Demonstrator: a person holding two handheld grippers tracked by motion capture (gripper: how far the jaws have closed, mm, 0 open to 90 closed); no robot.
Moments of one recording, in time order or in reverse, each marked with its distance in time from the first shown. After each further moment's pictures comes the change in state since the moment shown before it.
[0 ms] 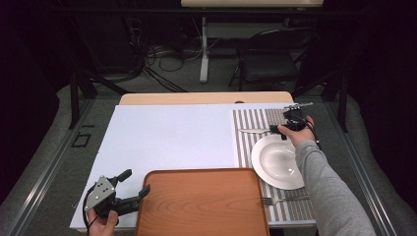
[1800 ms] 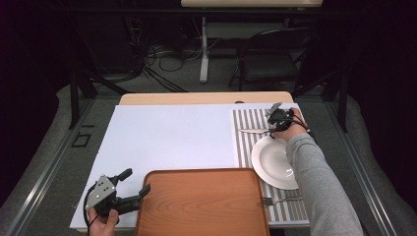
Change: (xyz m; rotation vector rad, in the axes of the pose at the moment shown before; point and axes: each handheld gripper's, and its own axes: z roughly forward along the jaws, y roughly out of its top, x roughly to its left) left arm 0.002 0.000 0.003 -0.003 -0.004 0.003; right arm 0.024 0.016 0.019 0.126 -0.135 -0.750
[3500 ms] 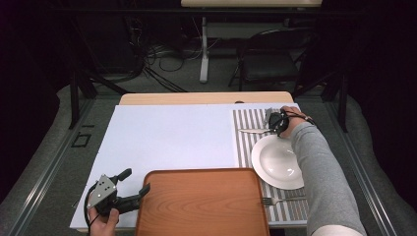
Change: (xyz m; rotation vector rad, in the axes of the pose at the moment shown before) left arm 0.002 -0.003 0.002 0.026 0.020 0.003; right arm -0.011 0.001 0.028 0.076 0.109 -0.489
